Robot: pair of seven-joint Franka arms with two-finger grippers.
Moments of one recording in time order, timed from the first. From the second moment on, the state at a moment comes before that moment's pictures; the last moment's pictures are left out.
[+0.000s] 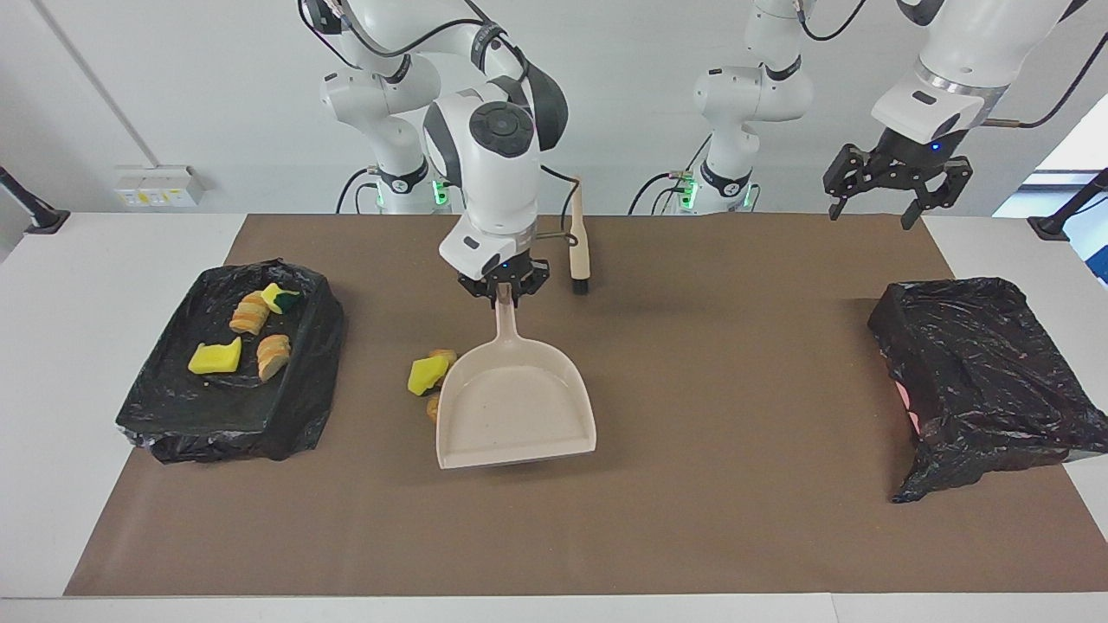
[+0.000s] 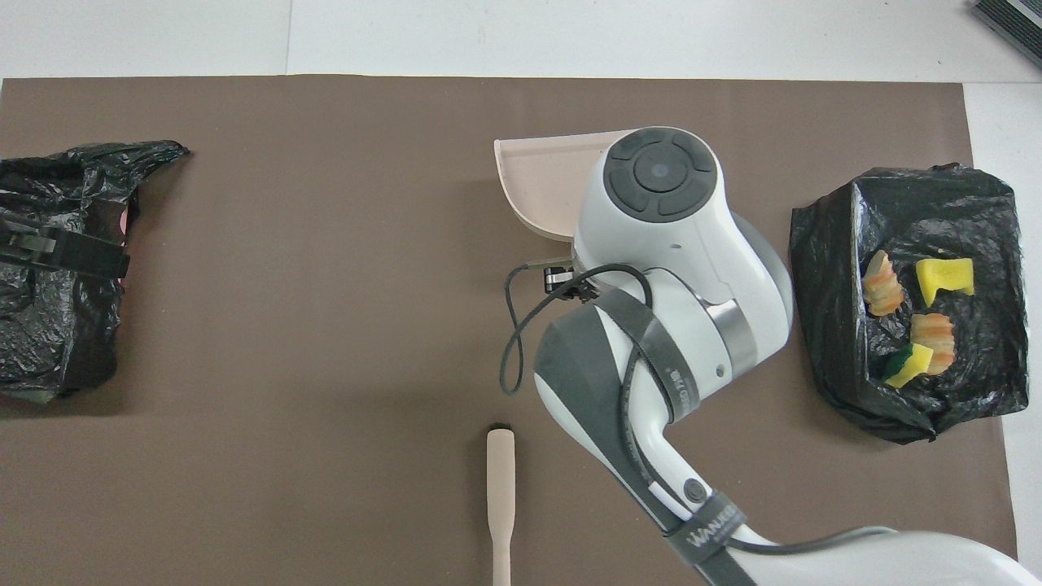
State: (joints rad) left arm -0.13 0.01 0.01 -1.44 0.01 1.49 0.14; right arm 0.39 0.35 0.14 -1.49 -0.05 1.77 0.53
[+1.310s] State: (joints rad) left arm -0.09 0.00 0.01 -1.46 0.01 1.46 0.15; right arm 0.55 0.64 0.13 -1.31 -0.04 1.93 0.71
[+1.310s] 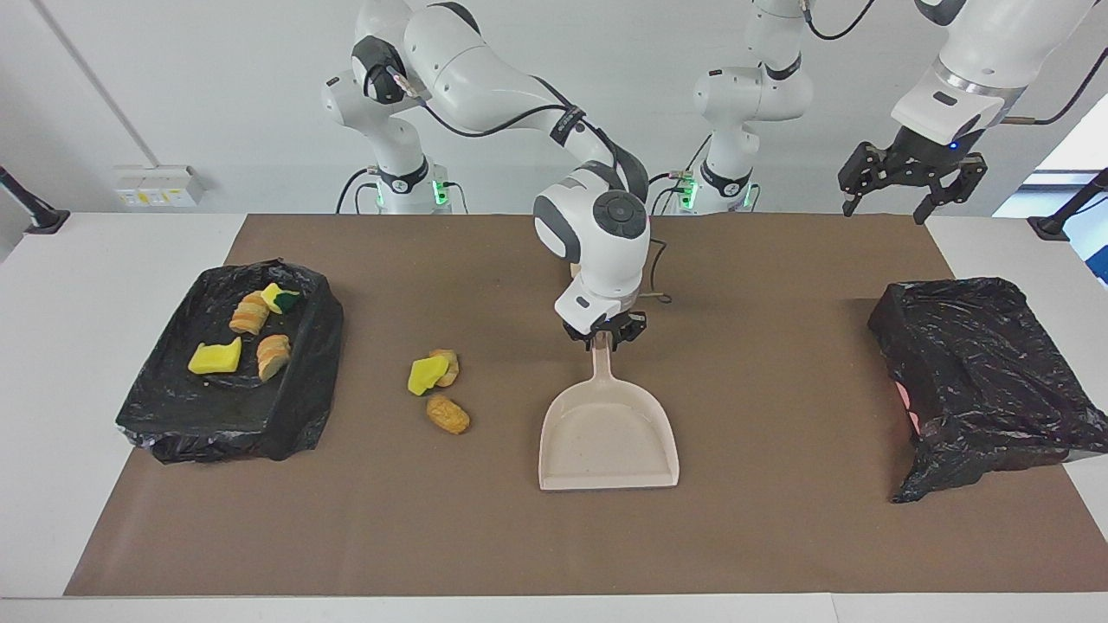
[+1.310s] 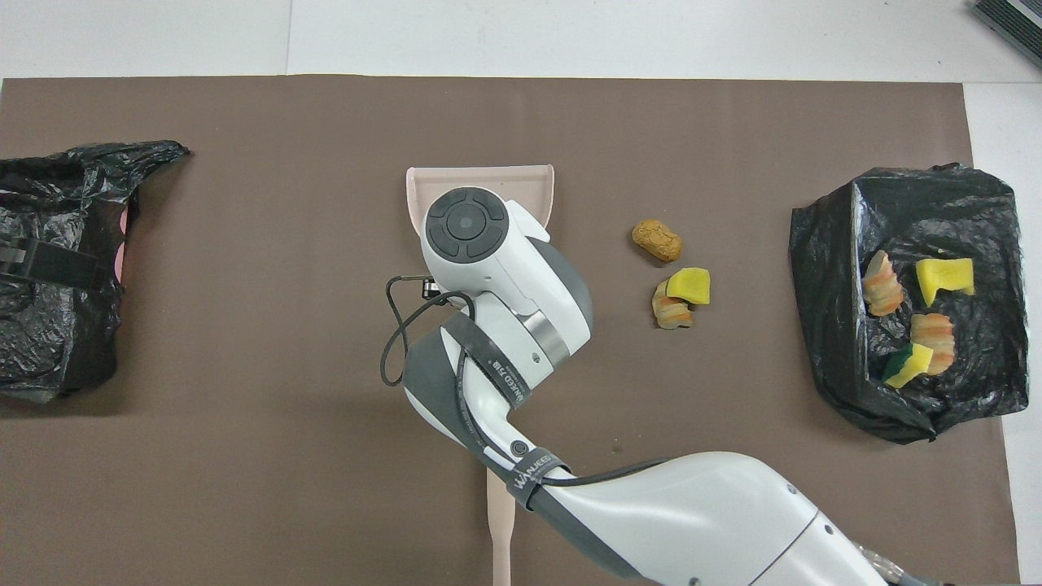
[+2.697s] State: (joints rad) left arm -0.09 -0.01 0.01 -1.46 0.01 1.46 0.15; right arm 0.64 -0.05 0.14 -2.07 0.23 1.87 0.81
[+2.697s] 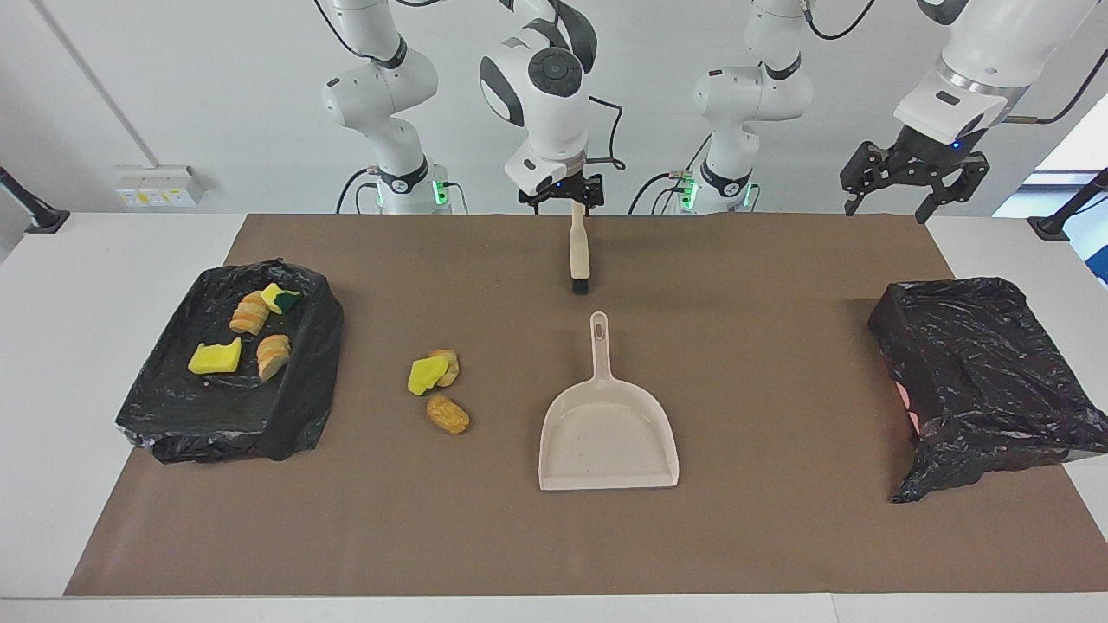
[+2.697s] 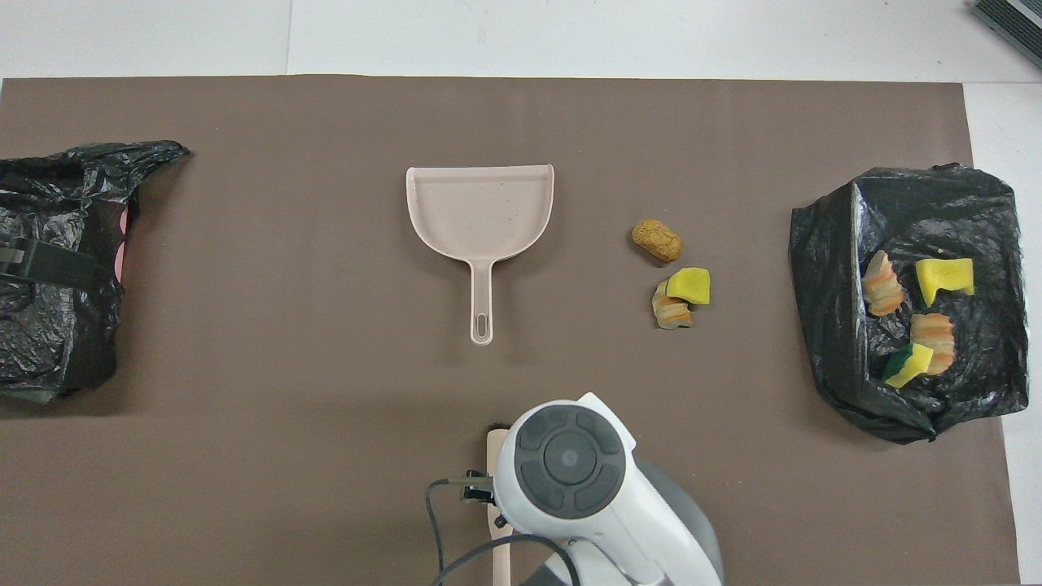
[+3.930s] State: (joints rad) left arm -0.41 0.14 -0.03 -1.57 0.00 1.75 -0.17; right arm 0.93 -0.08 0.14 -2.42 0.29 2.22 0.98
